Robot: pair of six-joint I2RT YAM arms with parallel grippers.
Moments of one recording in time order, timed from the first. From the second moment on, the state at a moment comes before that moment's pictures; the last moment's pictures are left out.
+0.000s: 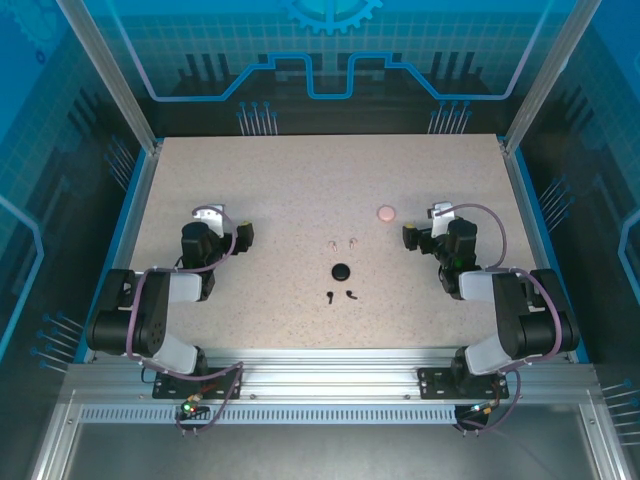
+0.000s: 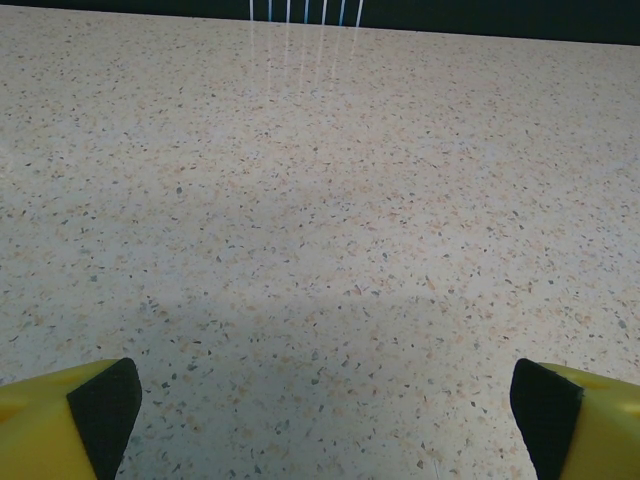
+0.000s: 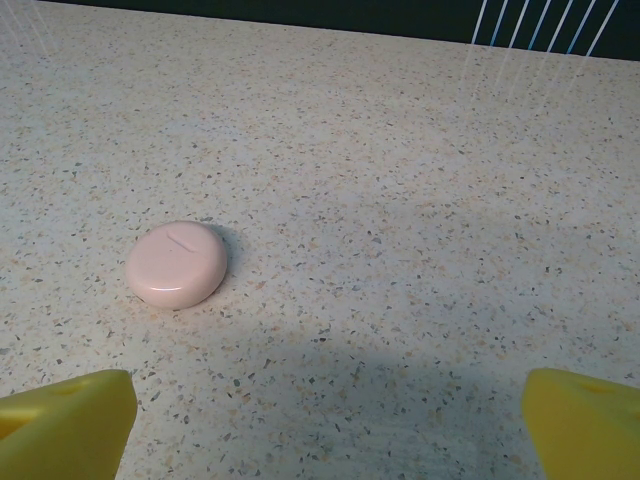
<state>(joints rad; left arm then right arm) 0.01 1.51 0.40 0.71 0.09 -0.09 0.06 1.50 0.42 0.66 -0.07 -0.07</state>
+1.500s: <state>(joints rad) -0.28 1.19 0.75 0.00 0.03 -0.57 0.31 1.42 1.06 -0.57 -0.06 0.35</state>
